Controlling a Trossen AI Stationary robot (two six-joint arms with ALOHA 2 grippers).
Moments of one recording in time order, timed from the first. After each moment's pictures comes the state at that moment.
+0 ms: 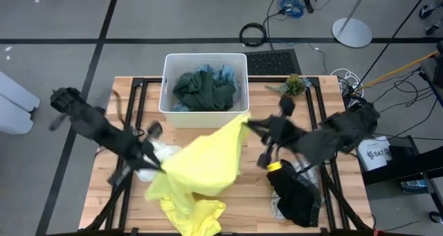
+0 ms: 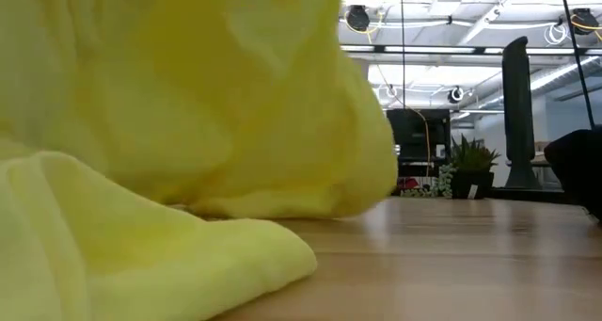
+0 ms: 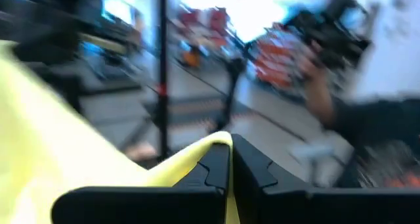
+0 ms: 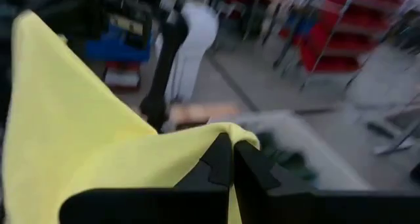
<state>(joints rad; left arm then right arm) -0.61 1.05 1.38 -0.30 -0.07 -0.06 0.54 1.70 2.29 -0.98 0.96 0.17</state>
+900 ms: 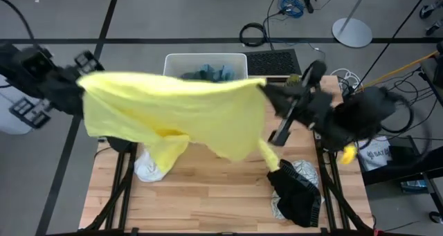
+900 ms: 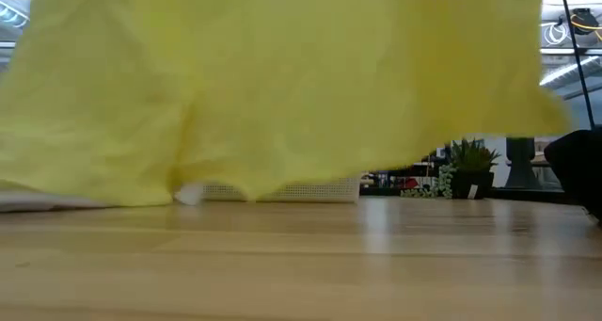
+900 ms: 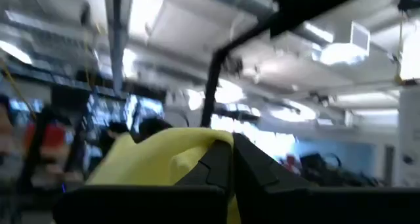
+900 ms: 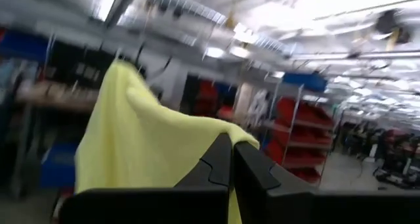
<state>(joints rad) -0.61 1.01 1.86 -0.34 -0.22 -0.07 0.54 1.68 2.35 -0.19 0.96 -0.59</state>
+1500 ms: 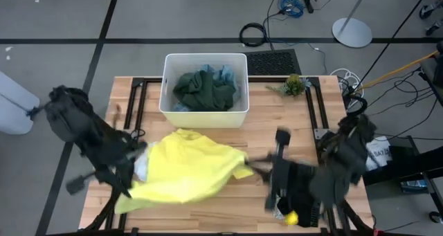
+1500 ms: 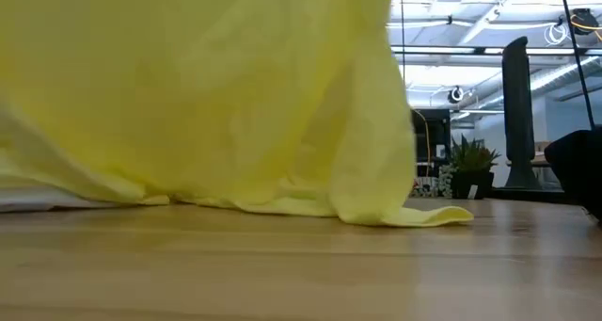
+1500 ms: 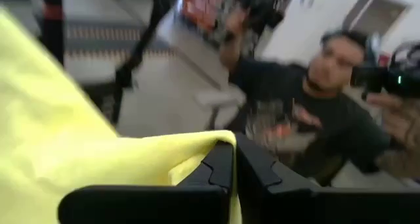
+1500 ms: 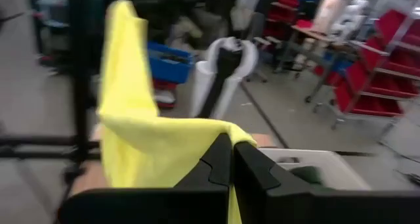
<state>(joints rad) -0.72 1.23 1.86 -0.83 0.21 -0.34 0.73 1.81 2.35 -0.84 0.96 0.04</state>
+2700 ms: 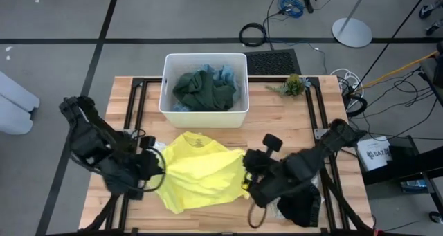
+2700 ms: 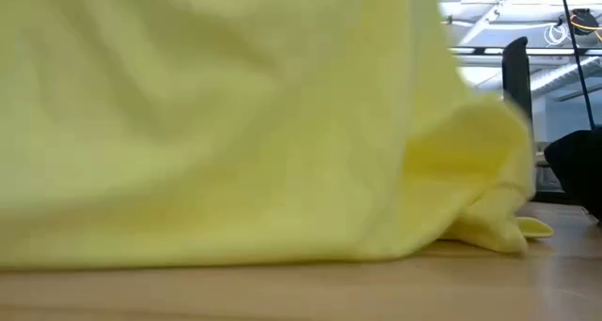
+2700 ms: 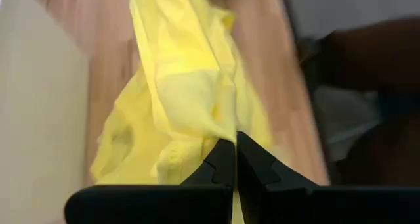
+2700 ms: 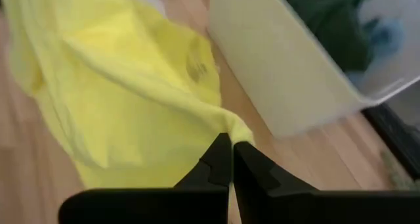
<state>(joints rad) -0.82 1.37 1.73 -1.38 -0.39 -0.58 0.58 1.91 2.14 -1.52 0.75 0.92</state>
